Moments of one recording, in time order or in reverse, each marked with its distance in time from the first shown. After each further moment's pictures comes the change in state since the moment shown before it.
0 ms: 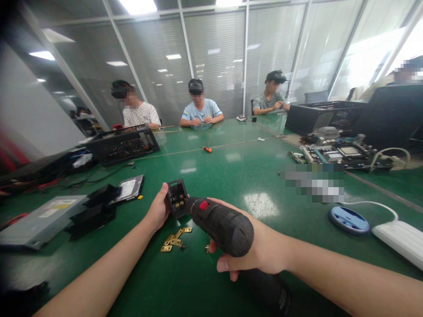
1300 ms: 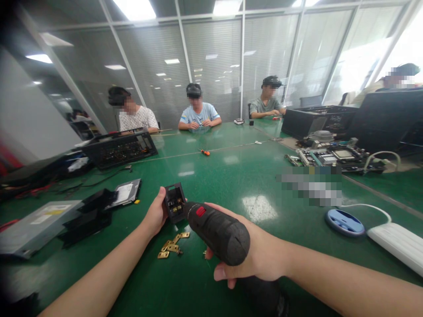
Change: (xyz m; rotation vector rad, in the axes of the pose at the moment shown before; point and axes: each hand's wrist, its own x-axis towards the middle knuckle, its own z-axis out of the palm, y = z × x) left_hand 0.004 -0.002 -0.003 0.005 0.015 -0.054; right_hand 0.001 -0.005 0.002 0.002 0.002 0.072
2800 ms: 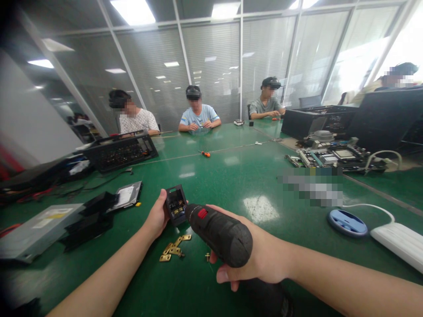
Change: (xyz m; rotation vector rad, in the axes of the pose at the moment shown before) left_hand 0.000 -0.001 -0.001 -0.025 -0.017 0.021; right_hand 0.002 0.001 0.000 -0.005 -0.010 -0.012
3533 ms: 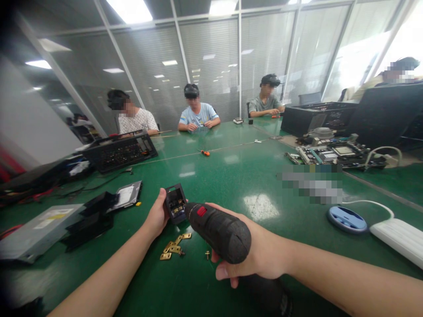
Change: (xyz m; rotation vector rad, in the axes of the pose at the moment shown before) left_hand -0.002 0.002 0.002 0.021 0.020 -0.016; right_hand 0.001 -0.005 0.002 -0.010 -0.021 -0.001
